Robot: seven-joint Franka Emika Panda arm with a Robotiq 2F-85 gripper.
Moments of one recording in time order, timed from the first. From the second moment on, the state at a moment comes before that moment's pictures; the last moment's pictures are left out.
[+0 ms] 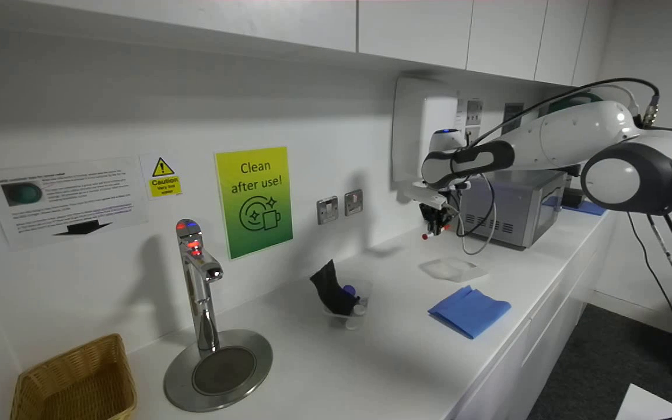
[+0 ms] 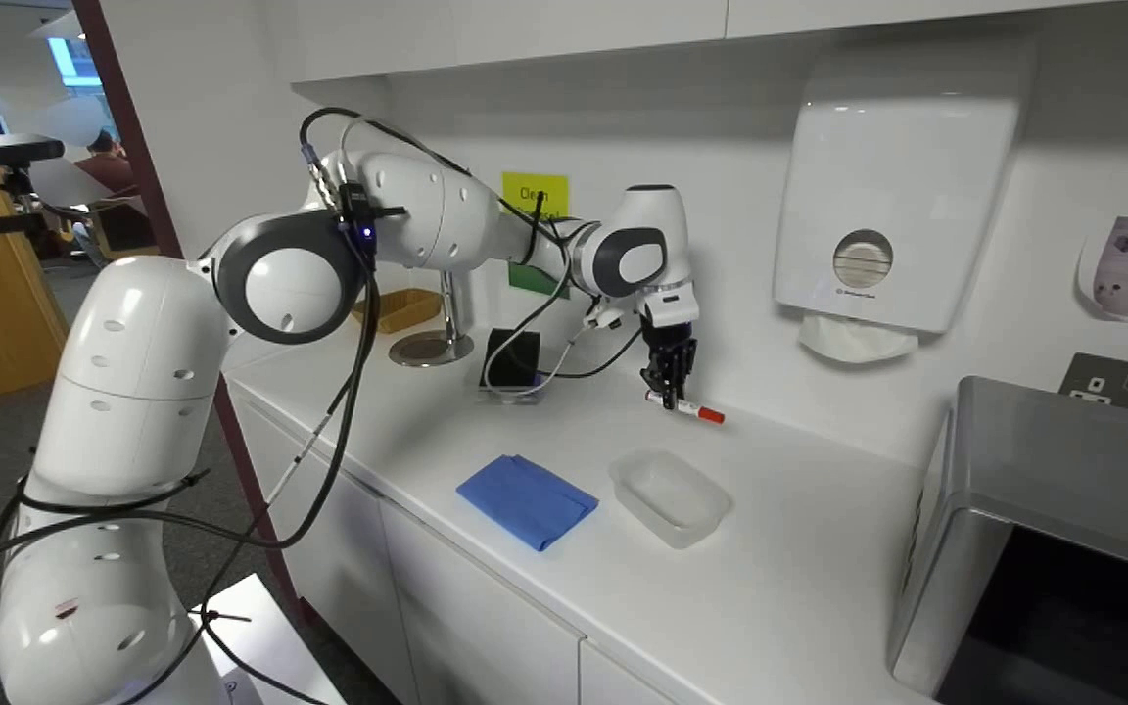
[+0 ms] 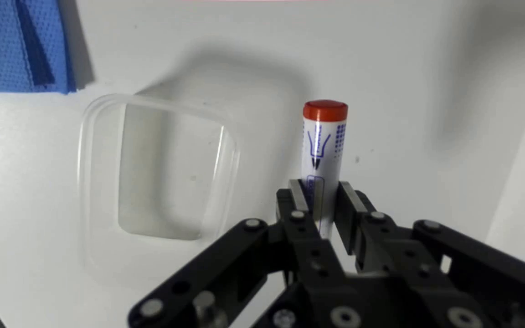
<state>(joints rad) -0.10 0.49 -0.18 -1.43 -0.01 2.06 1.33</state>
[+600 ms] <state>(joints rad) -0.06 0.61 -0.09 -1.23 0.07 1.95 1.24</state>
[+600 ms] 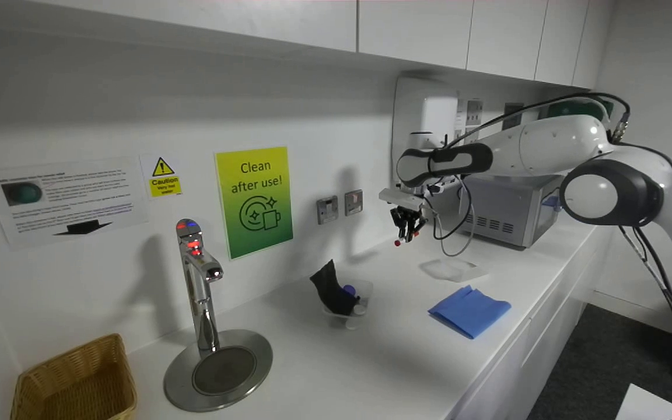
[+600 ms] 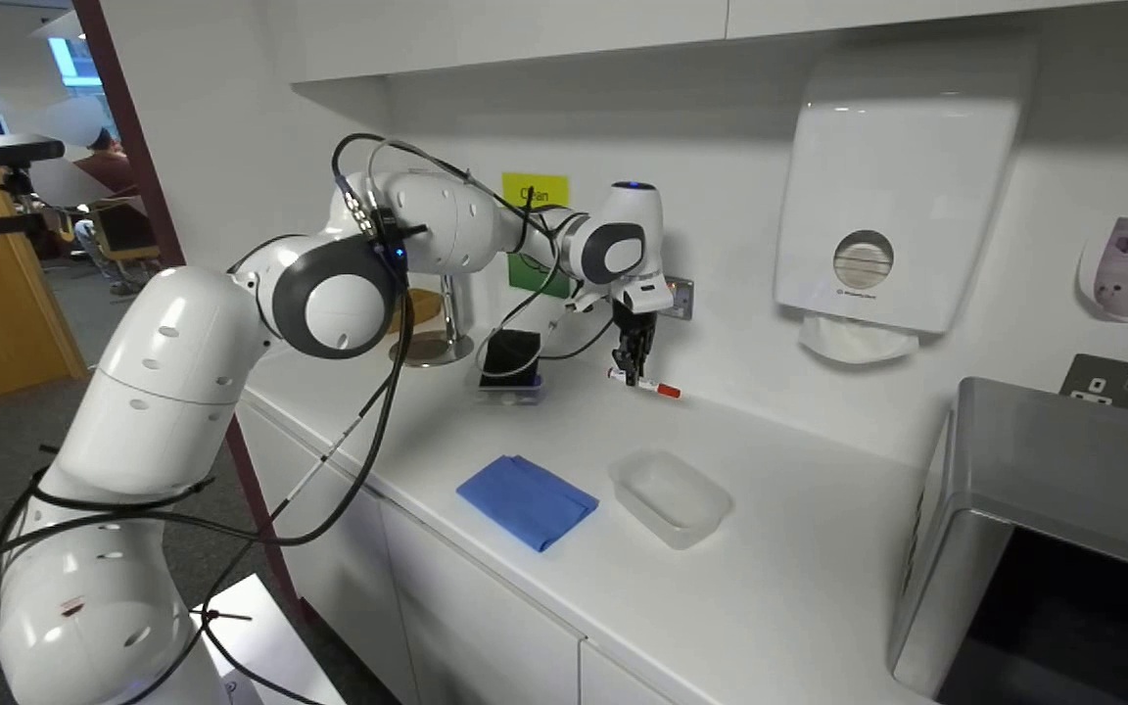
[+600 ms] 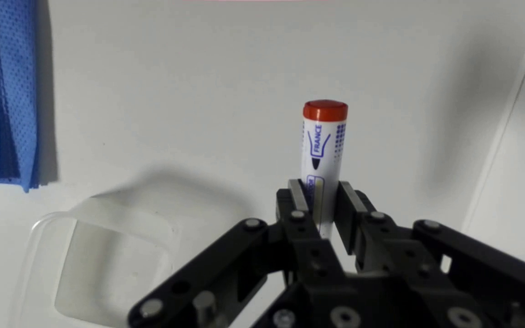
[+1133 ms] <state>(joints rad) -0.03 0.79 -0.09 -1.07 0.05 1.85 1.24</state>
